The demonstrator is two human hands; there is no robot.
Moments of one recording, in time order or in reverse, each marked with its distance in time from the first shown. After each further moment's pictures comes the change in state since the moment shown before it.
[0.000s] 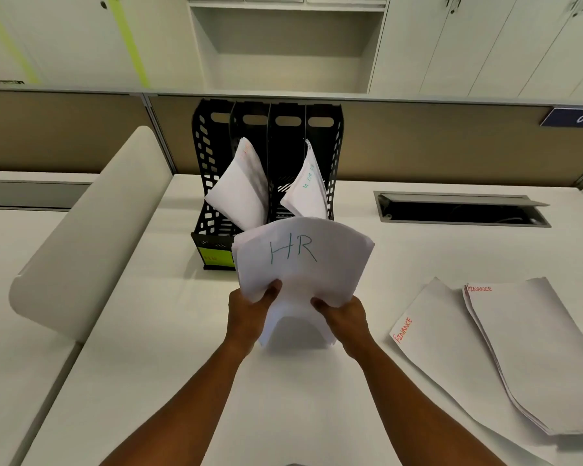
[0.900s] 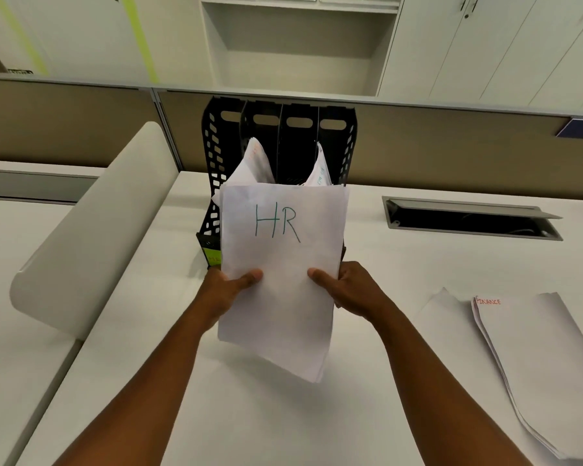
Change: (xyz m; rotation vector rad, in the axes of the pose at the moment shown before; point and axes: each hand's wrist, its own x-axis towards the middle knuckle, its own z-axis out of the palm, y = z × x) left_hand 0.056 0.029 -0.051 0.085 -0.148 -0.119; right_hand 0.013 -0.090 -0.008 -0.434 -0.289 -0.153
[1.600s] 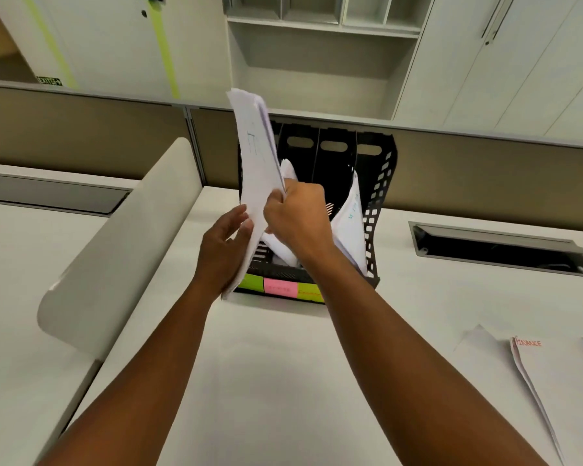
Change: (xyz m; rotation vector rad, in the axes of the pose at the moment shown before) left_hand 0.057 0.076 -0.046 0.142 0.154 0.356; right_hand 0.079 -0.178 0.071 -0.078 0.357 -0.334
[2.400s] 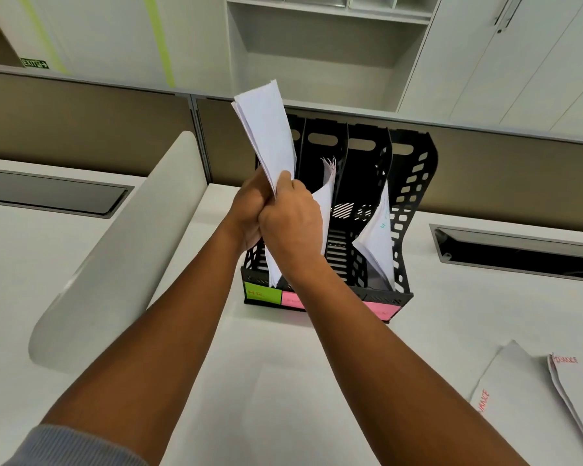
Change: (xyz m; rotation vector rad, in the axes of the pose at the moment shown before) left_hand 0.095 0.037 0.007 -0.553 -0.345 -0.188; right_hand 0.043 0.008 0.083 -0.350 0.138 -0.124
